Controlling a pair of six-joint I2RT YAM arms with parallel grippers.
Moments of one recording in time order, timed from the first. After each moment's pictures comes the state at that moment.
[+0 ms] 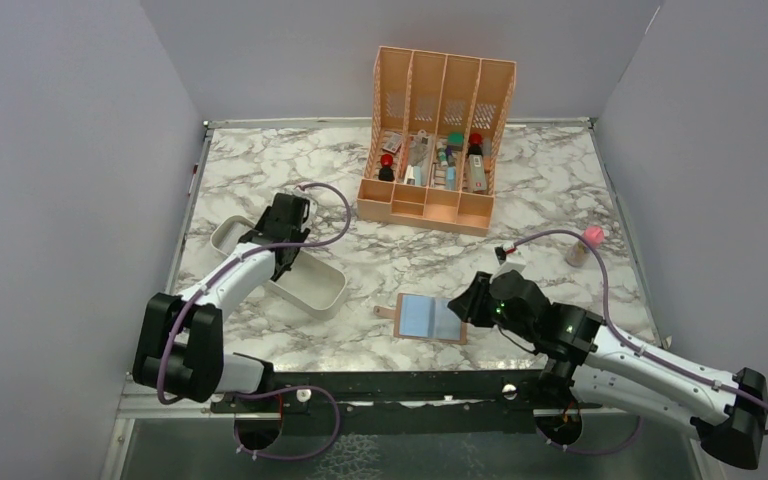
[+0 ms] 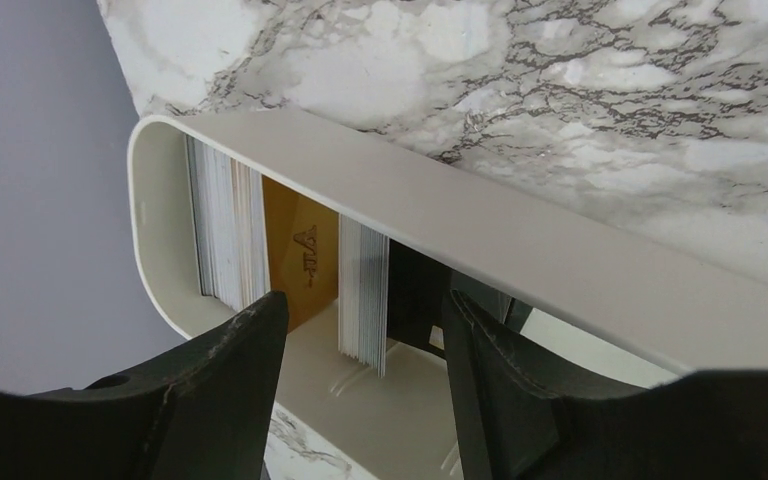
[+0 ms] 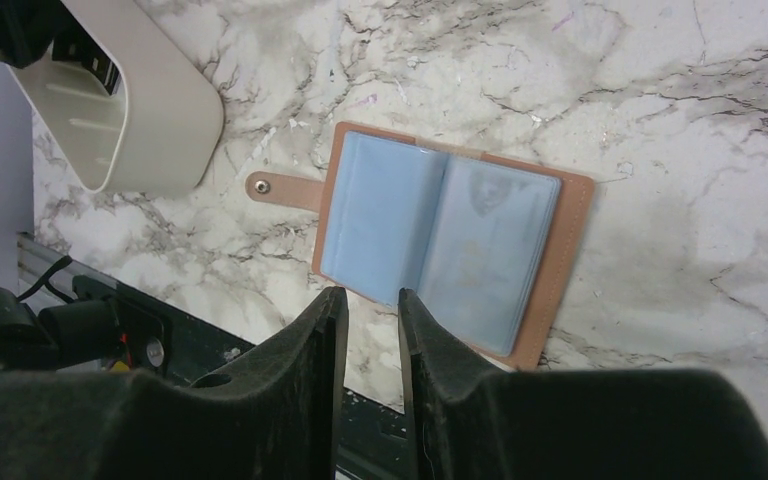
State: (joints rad) left arm -0.27 1.33 0.78 -0.37 -0.47 0.34; right arm 0.98 0.70 0.49 -0.42 0.28 0.92
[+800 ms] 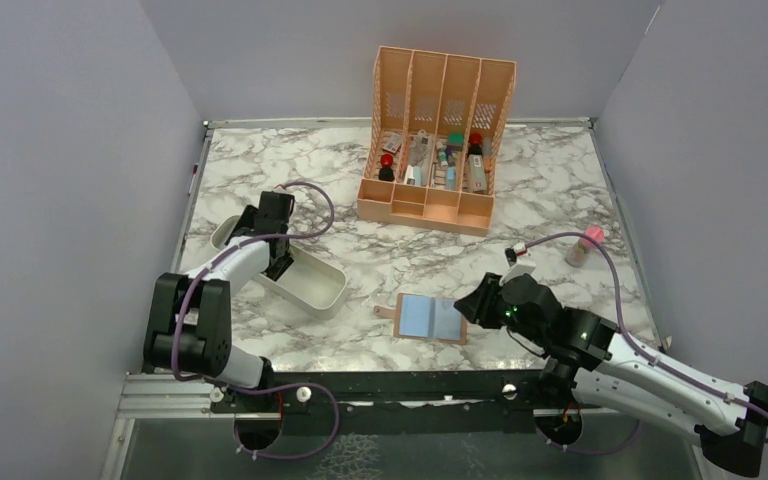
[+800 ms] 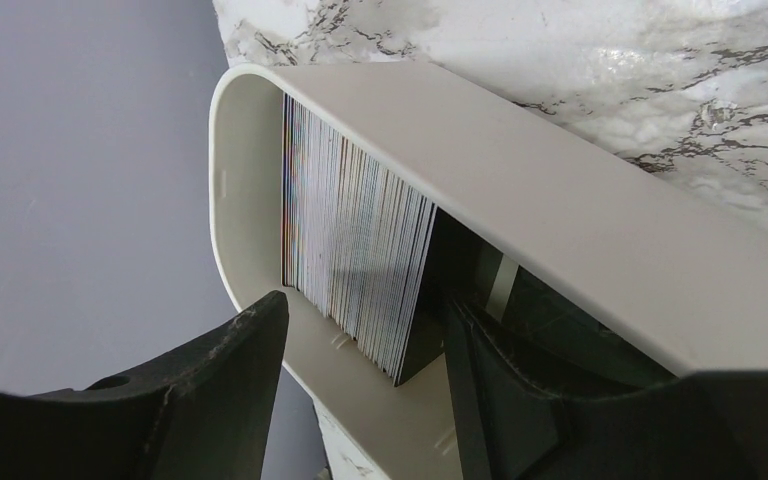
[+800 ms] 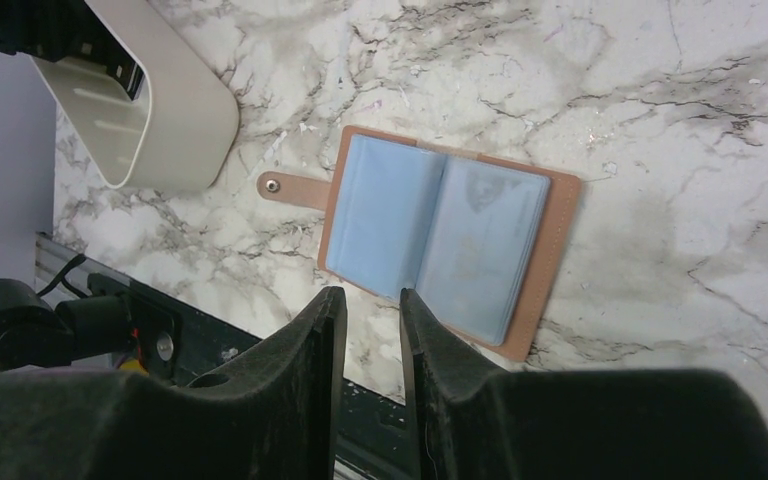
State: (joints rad) left arm -0.15 1.45 0.76 -0.26 -0.62 0.43; right arm 0.98 0.60 0.49 -0.48 0.29 0.91
